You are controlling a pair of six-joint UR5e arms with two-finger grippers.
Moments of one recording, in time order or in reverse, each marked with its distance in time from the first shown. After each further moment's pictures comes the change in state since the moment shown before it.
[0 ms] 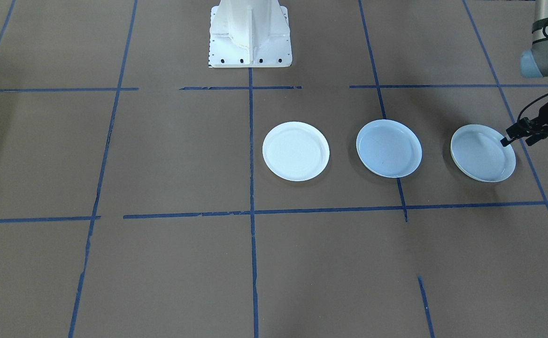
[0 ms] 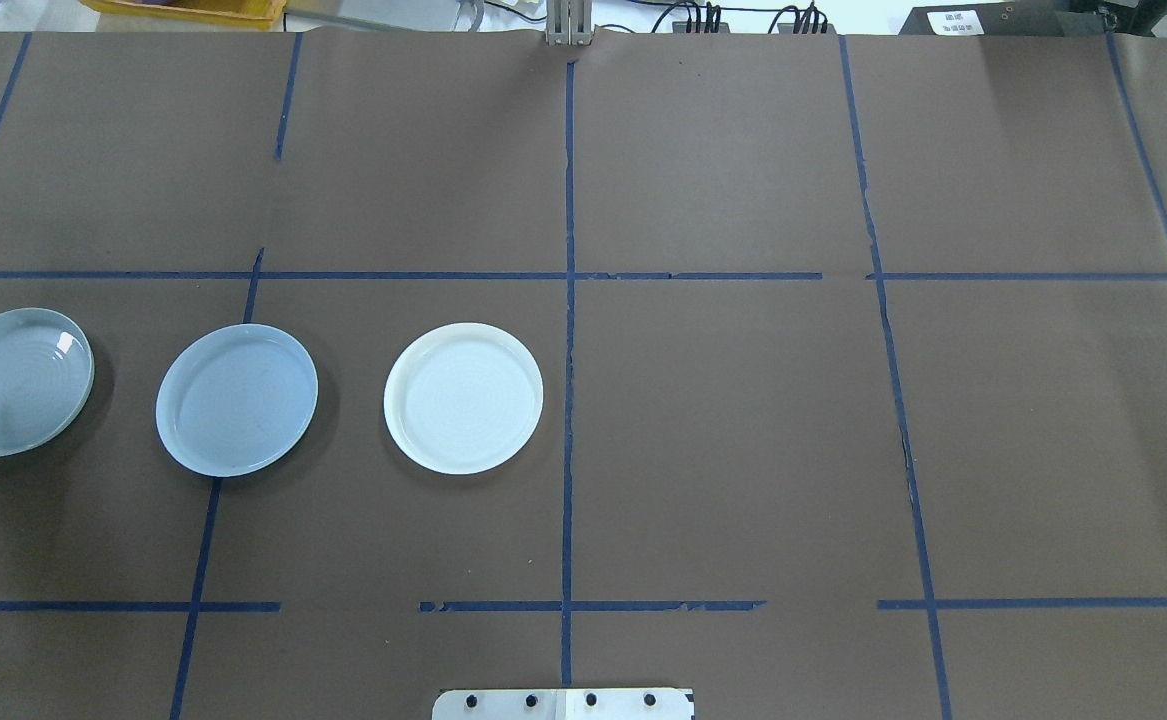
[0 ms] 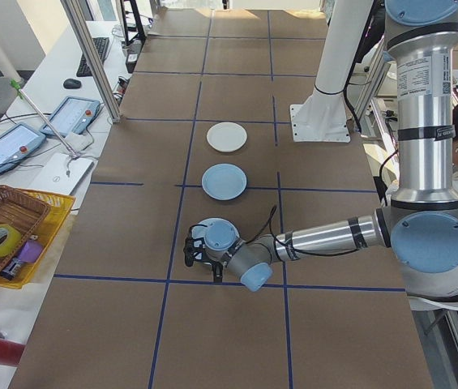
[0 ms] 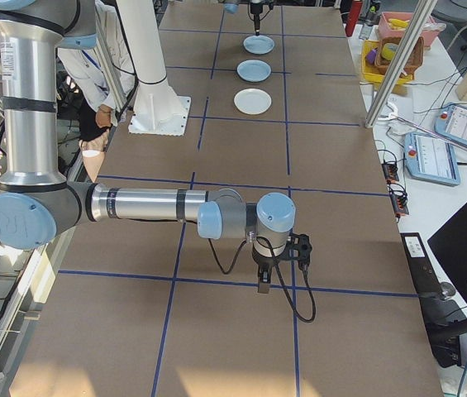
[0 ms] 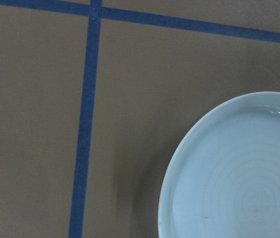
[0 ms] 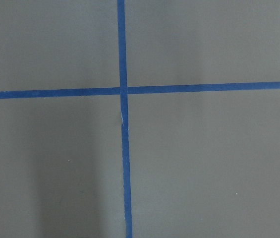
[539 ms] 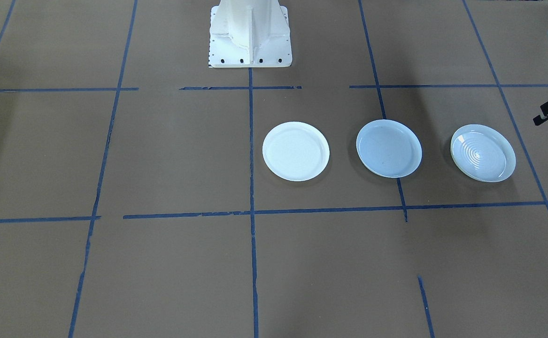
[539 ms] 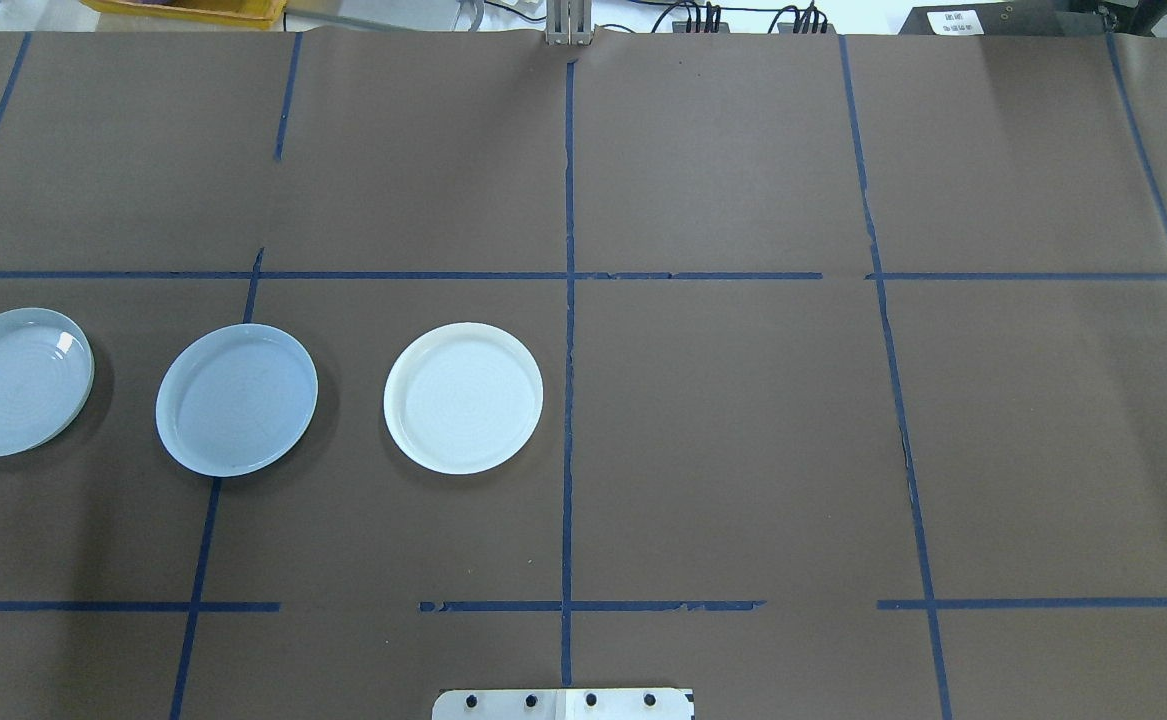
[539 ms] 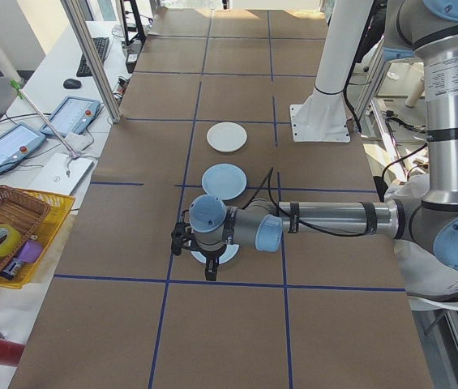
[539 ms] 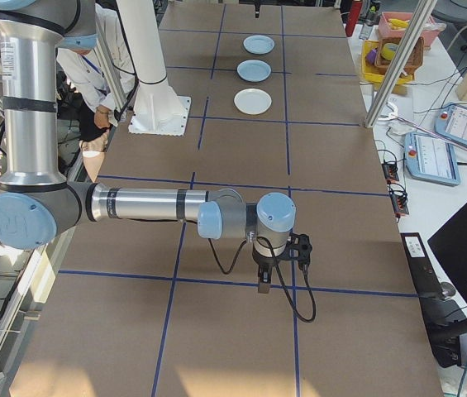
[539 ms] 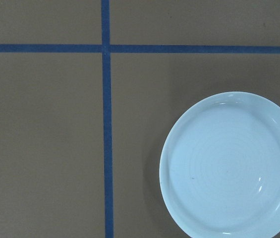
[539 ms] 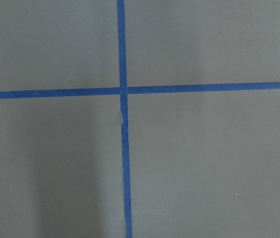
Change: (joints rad) left arm -0.177 0.062 -0.221 0.422 -0.104 0.395; right arm 0.000 0.000 0.000 0.000 -0.001 -0.001
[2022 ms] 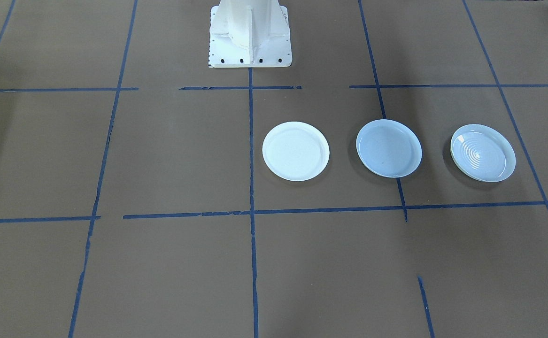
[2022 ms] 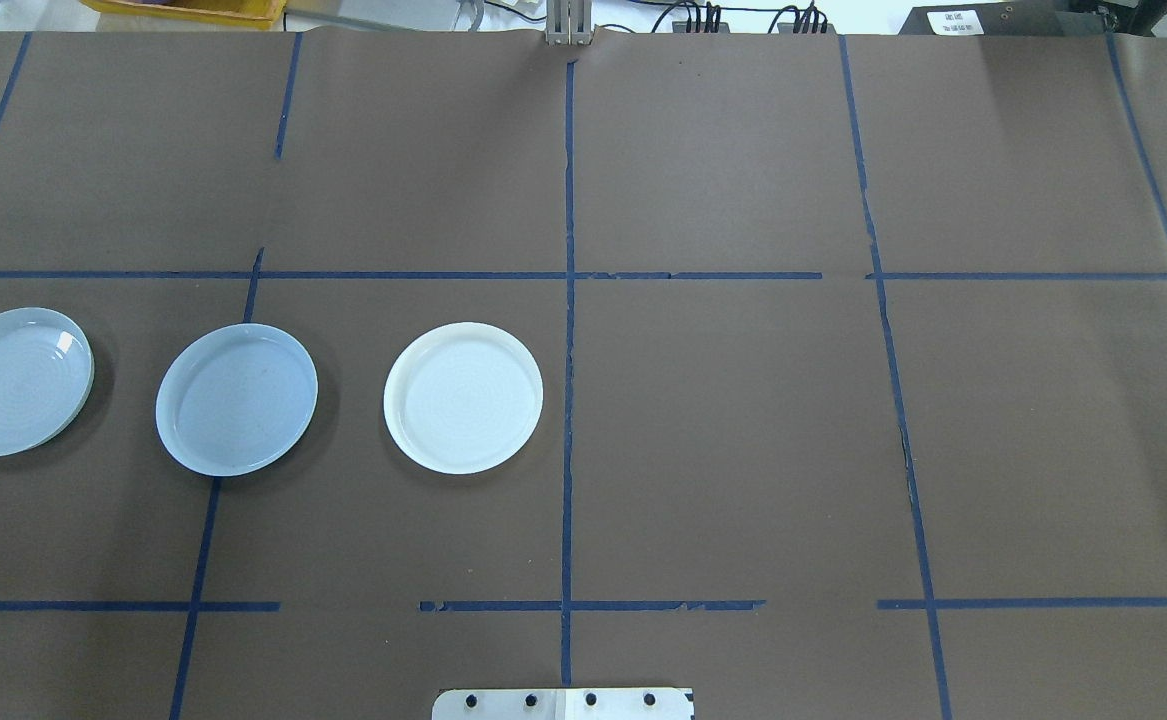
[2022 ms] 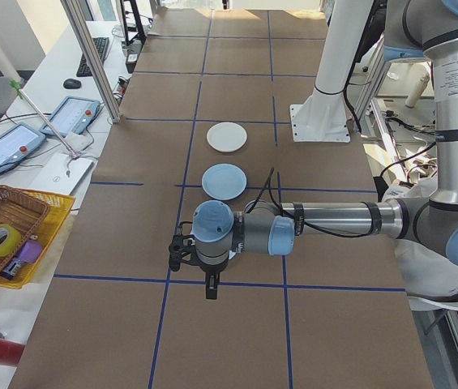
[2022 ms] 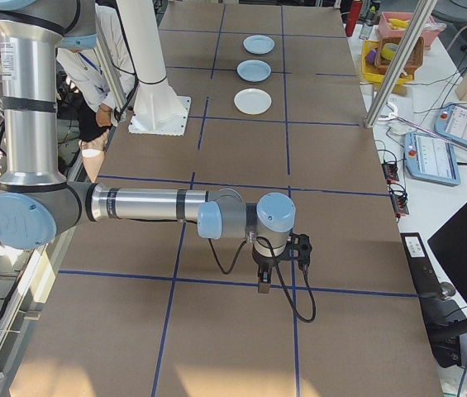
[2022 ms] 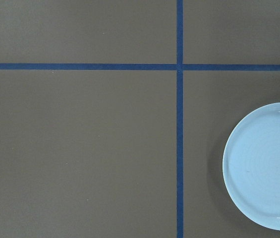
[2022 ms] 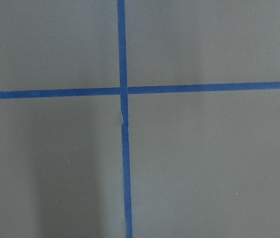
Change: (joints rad) left arm -0.268 0.002 -0.174 0.486 0.081 0.403; right arm 0.000 0.000 0.000 0.000 0.001 0.000
